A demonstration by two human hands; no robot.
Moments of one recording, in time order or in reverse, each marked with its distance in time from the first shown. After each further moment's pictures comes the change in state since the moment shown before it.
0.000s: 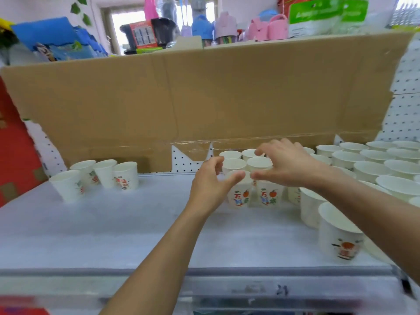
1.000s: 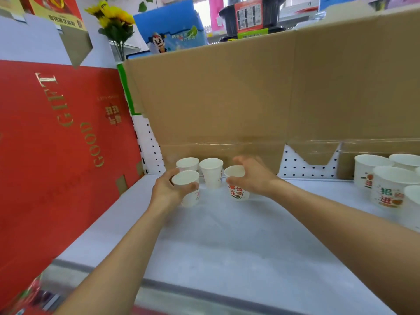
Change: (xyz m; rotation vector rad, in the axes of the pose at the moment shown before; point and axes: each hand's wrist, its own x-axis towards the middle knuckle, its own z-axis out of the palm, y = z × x) left_hand 0.042 -0.220 -0.308 0.022 0.291 -0.392; right_hand 0.165 -0.296 0.128 0.567 -0.104 -0.098
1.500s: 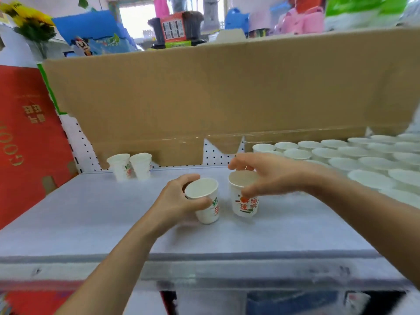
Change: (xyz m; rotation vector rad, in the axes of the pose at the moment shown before) left_hand -0.166 0.091 0.107 0.033 -0.496 0.255; right_hand -0.200 0.054 -0.169 -0.196 -0.196 -0.014
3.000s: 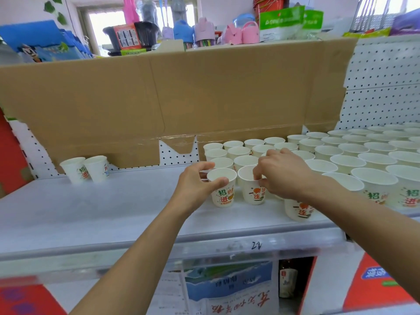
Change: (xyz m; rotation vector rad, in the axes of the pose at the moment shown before) left_hand 0.005 0.092 0.146 -0.063 0.045 0.076; right_hand -0.106 0.106 -0.024 -0.726 0.231 0.113
